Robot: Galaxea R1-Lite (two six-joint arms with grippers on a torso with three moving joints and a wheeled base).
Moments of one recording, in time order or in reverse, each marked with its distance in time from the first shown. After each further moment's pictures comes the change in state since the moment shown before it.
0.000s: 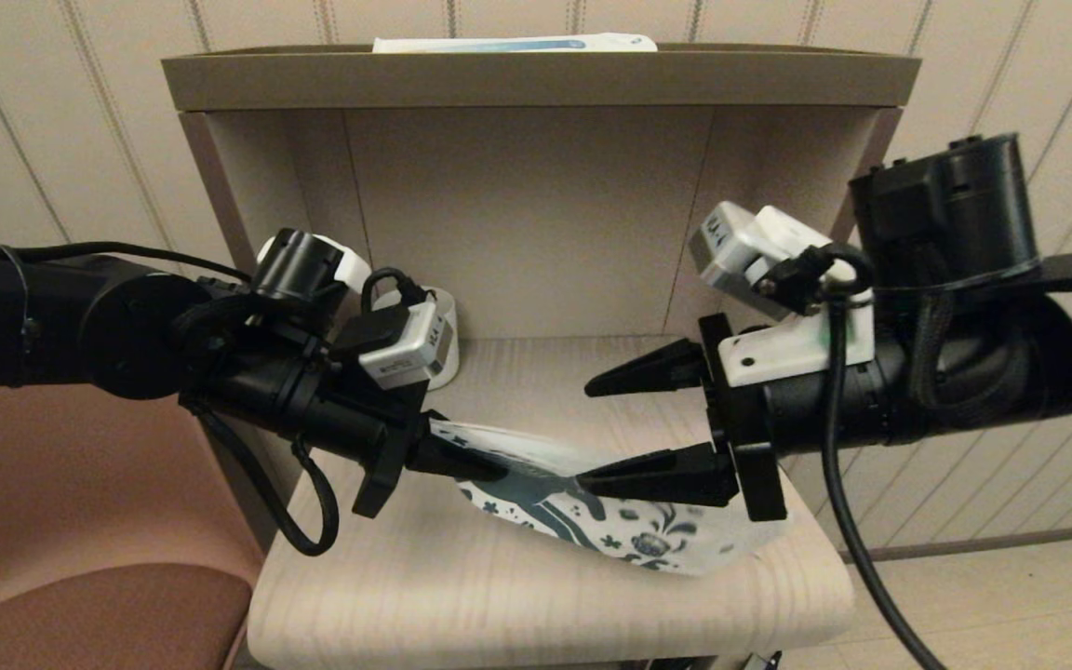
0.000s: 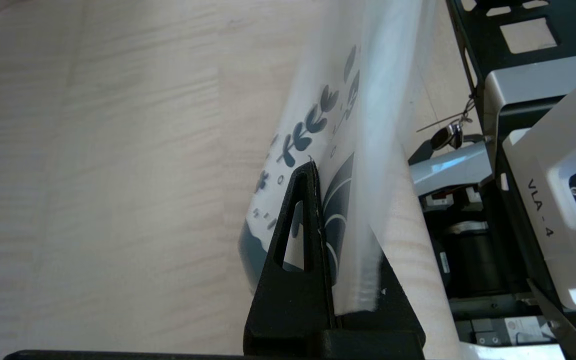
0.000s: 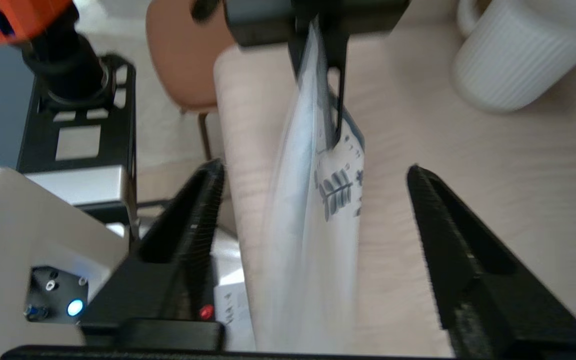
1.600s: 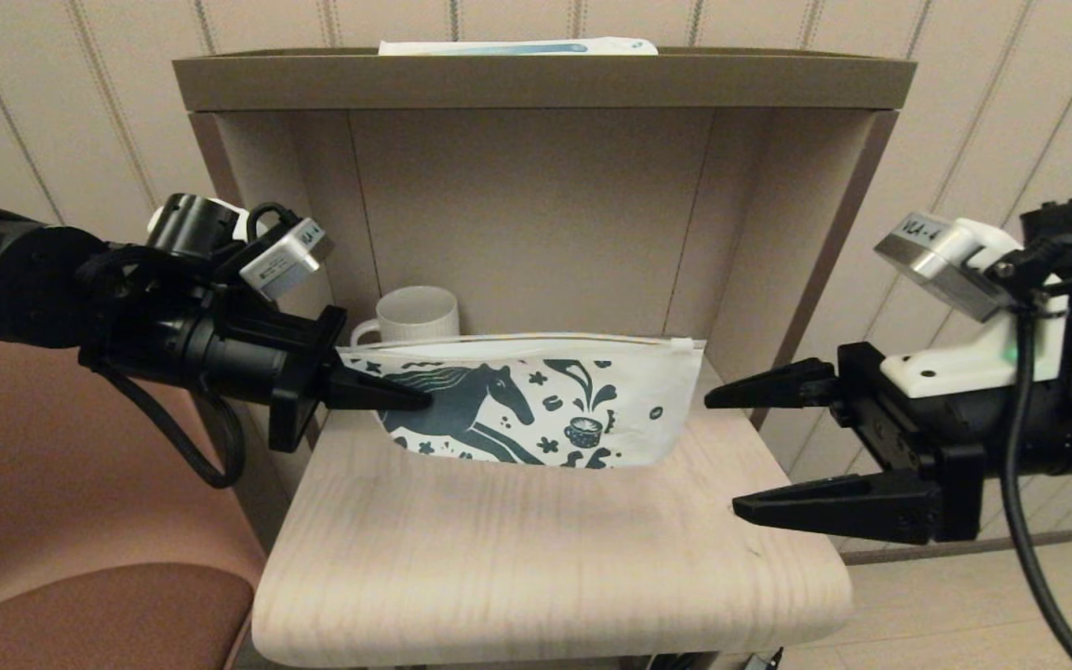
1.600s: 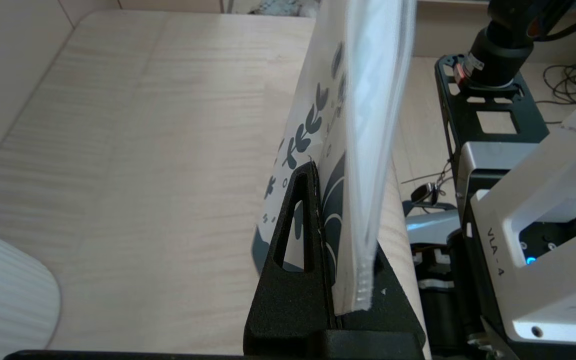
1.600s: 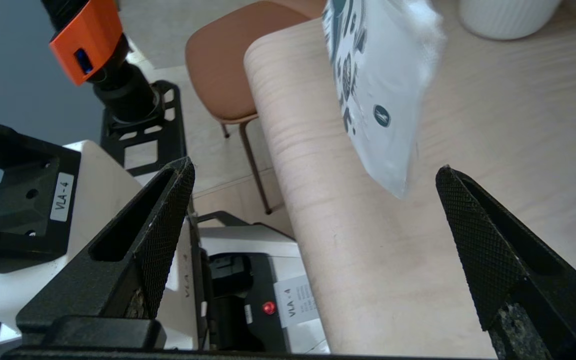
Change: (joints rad) left arm 0.231 -0.017 -0.061 0.060 -0.235 -0.120; right arm -0.277 -0.145 0.199 -0.002 0.291 0.086
